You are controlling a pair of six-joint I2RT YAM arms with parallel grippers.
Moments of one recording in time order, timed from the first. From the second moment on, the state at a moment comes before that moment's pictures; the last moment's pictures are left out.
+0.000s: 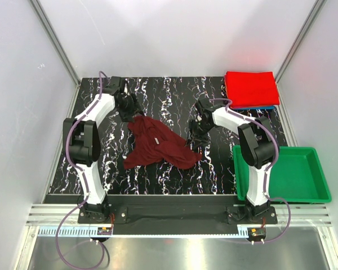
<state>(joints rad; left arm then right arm) -0.14 1.97 1.59 -0.72 0.26 -0.57 0.44 2.02 1.40 -0.70 -0.38 0.58</state>
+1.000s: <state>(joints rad) -0.20 2.07 1.66 -0.73 0.25 -0.65 0.44 2.07 1.47 -0.75 -0.27 0.59</state>
